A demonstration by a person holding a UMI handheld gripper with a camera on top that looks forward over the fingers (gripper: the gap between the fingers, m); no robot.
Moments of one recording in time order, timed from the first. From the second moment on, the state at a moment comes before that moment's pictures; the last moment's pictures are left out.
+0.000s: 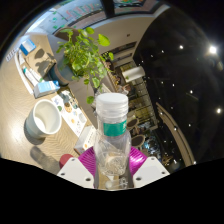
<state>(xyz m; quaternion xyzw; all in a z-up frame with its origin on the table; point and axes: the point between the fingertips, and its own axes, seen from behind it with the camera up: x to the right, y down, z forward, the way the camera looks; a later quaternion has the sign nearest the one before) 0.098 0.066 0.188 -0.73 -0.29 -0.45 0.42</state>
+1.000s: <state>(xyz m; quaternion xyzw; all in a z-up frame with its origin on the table) 0.094 0.101 0.237 -0.74 -0.29 -0.34 0.50</state>
